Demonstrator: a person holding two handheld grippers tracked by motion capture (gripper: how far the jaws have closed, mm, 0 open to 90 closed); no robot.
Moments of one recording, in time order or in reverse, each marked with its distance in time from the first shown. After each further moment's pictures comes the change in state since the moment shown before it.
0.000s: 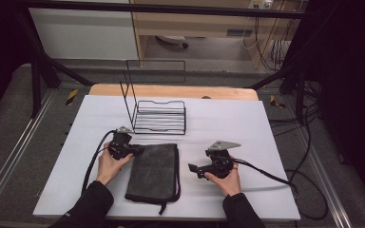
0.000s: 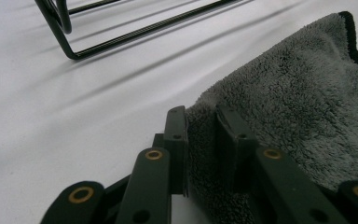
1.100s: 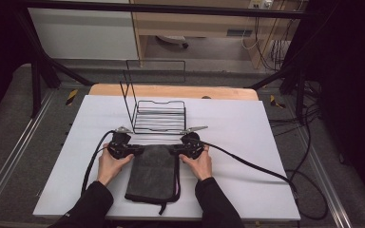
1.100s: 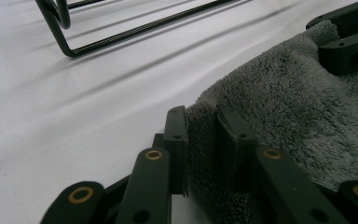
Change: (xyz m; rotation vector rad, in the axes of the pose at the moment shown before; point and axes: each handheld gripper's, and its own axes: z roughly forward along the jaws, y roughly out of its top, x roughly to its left) left arm 0.005 -0.002 0.001 -0.004 -0.031 -0.011; right arm 0.011 0.047 0.090 0.134 0.002 0.111
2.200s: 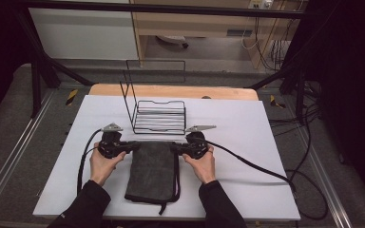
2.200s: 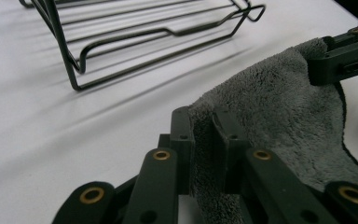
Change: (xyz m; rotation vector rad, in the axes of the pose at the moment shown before) left arm -0.006 0.002 -0.045 -0.158 -0.072 0.004; right arm 0.015 0.005 -0.038 -0.115 0.115 -0.001
